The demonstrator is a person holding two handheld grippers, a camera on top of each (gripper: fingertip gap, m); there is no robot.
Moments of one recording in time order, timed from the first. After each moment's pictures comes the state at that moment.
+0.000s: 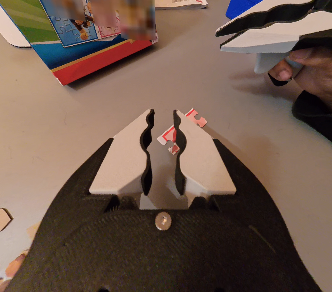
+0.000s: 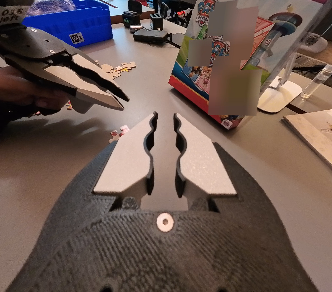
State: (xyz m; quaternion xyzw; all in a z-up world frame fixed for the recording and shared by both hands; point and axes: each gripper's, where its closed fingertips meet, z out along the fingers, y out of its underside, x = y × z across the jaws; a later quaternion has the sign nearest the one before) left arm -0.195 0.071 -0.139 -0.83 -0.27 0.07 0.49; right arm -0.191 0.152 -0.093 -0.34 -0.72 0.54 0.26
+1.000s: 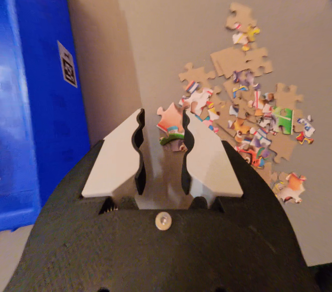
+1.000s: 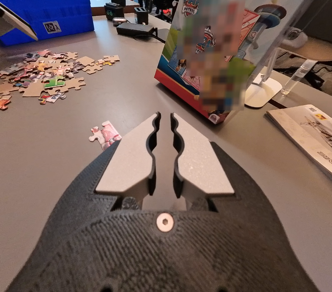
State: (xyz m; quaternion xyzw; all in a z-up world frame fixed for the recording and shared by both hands) left arm -0.252 -0.271 -0.158 -0.76 -0.57 0.13 0.27; right arm -0.203 0.163 -0.108 -0.35 -0.72 0.52 0.30
